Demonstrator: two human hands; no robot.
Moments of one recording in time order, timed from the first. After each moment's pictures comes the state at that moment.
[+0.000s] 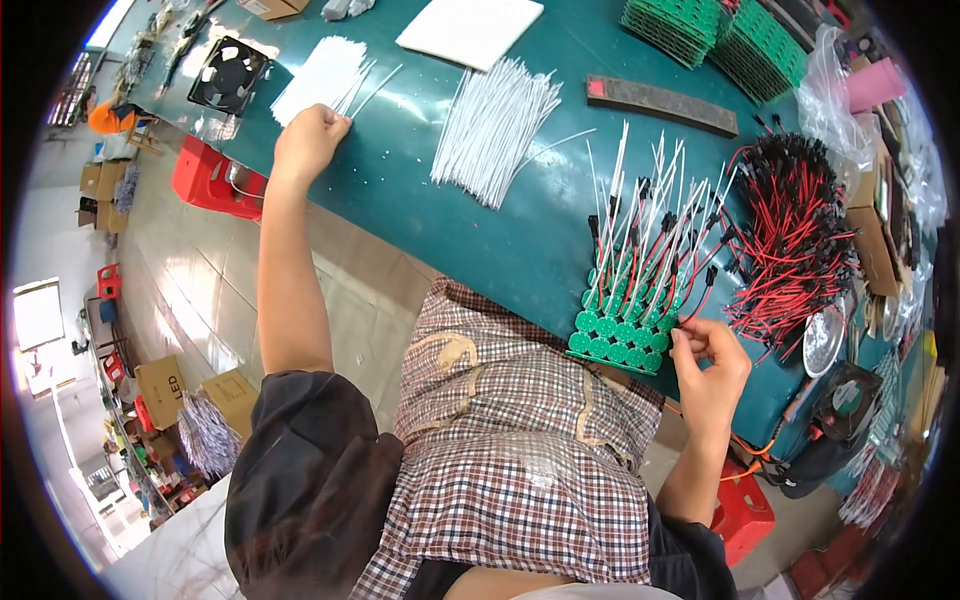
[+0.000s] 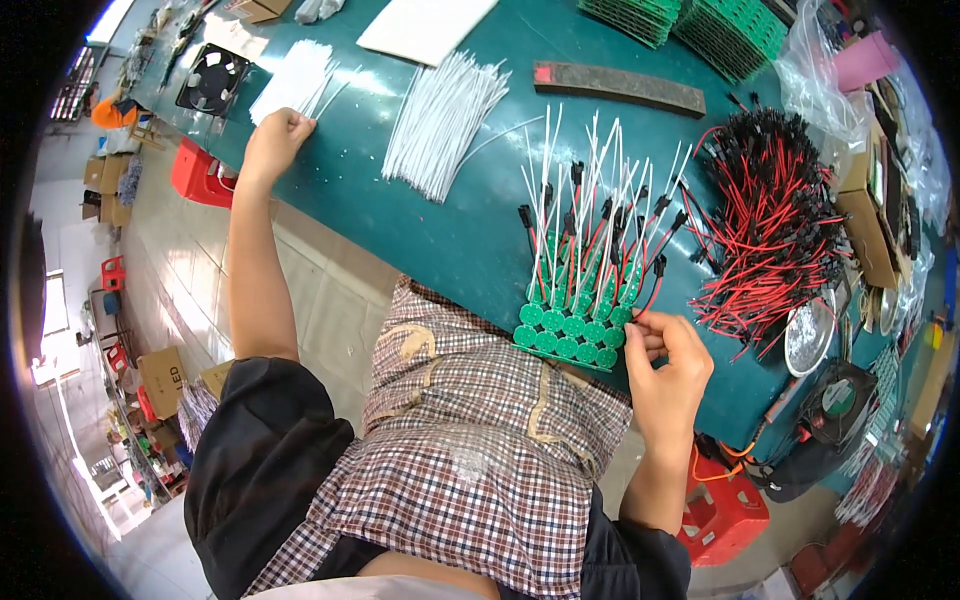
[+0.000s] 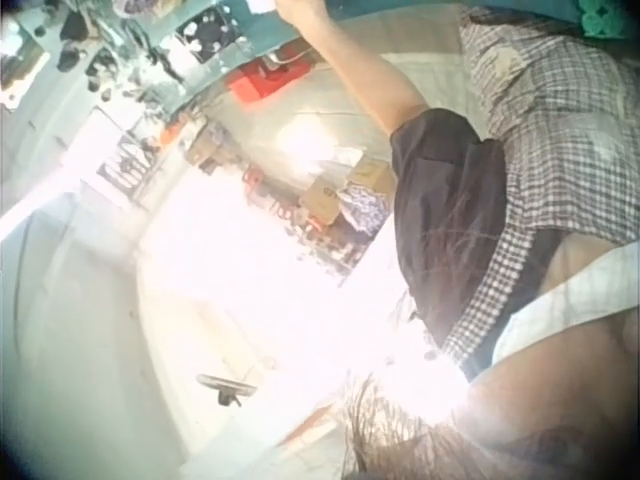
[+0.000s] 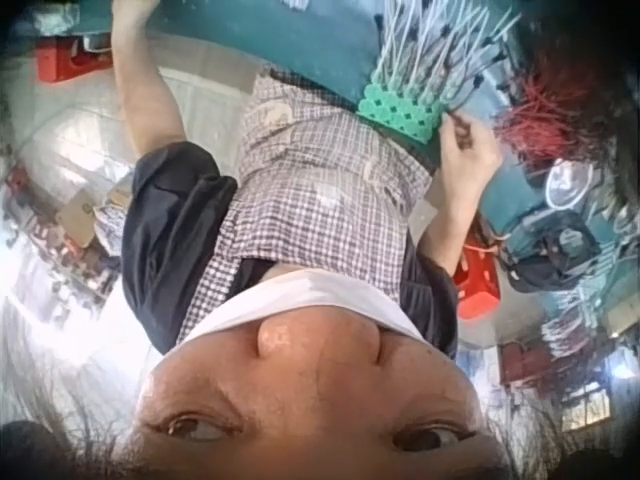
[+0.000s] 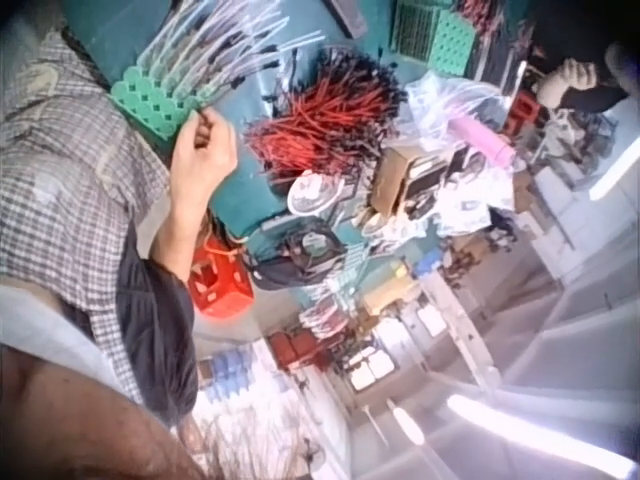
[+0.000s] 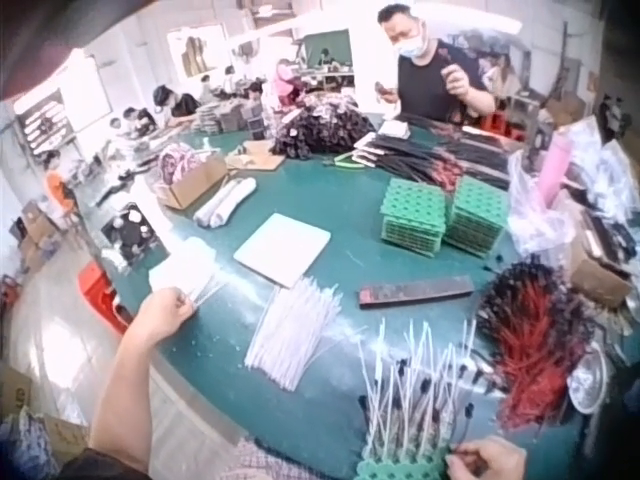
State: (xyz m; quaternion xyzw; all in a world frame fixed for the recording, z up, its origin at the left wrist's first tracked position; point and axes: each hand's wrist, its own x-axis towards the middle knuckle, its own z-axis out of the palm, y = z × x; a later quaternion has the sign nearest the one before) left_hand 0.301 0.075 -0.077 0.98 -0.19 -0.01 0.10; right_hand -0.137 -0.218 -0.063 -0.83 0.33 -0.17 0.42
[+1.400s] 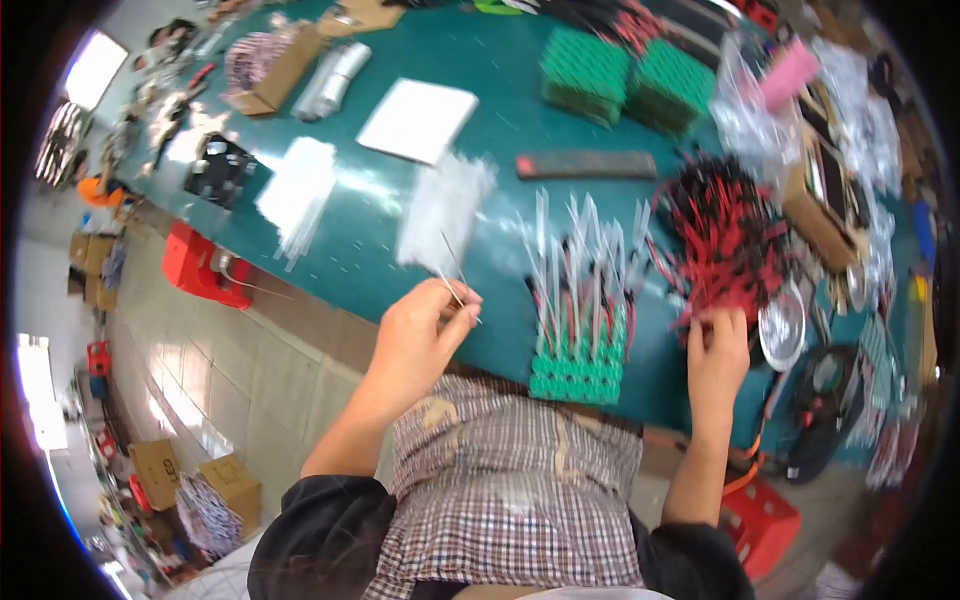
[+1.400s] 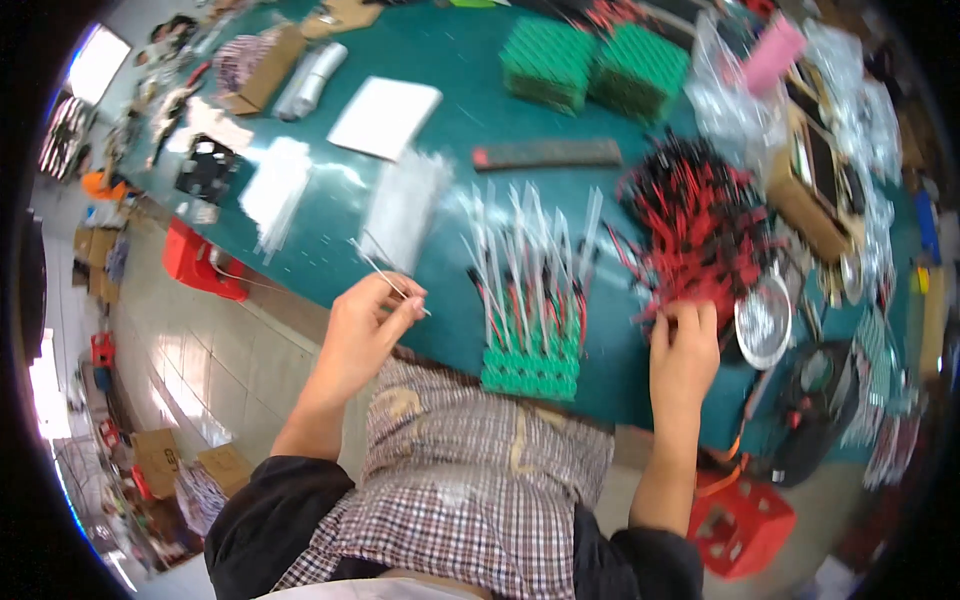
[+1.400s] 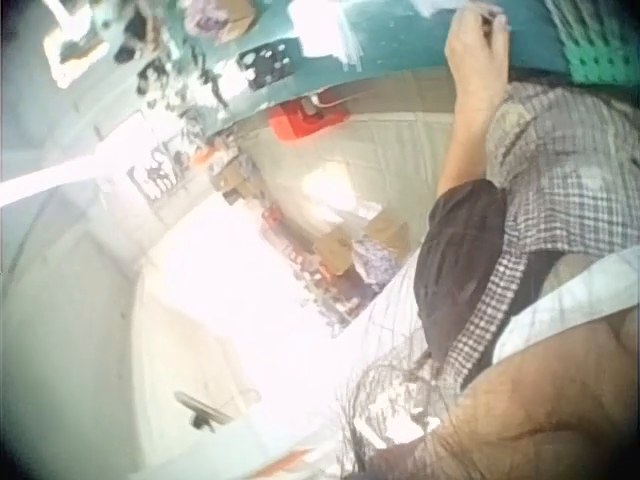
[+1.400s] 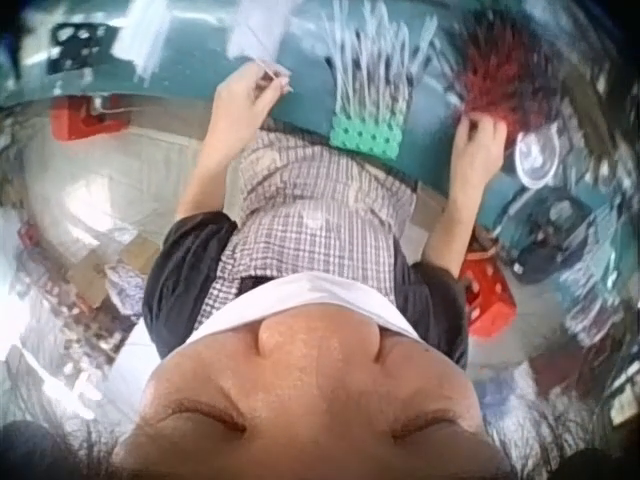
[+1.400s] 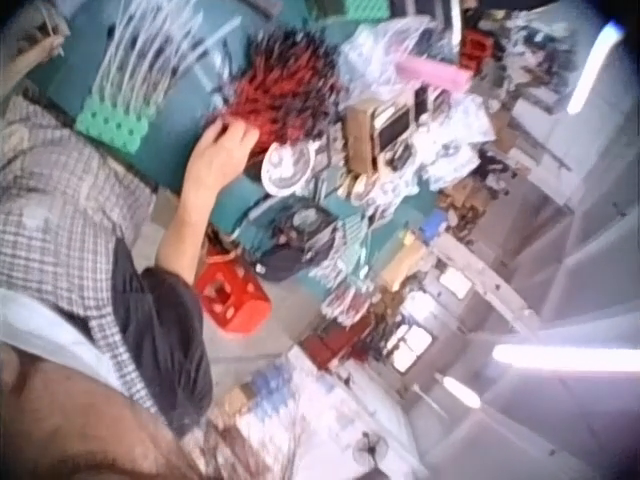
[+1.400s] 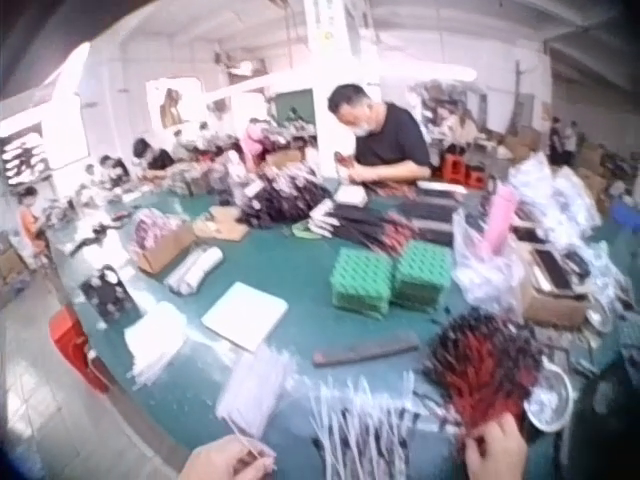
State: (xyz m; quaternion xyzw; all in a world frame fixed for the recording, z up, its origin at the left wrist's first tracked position) left_hand 0.083 -0.022 -0.036 0.80 -0.32 -0.20 0.47; right_hand -0.154 -0.277 -0.072 -0.88 0.37 -0.26 0.12
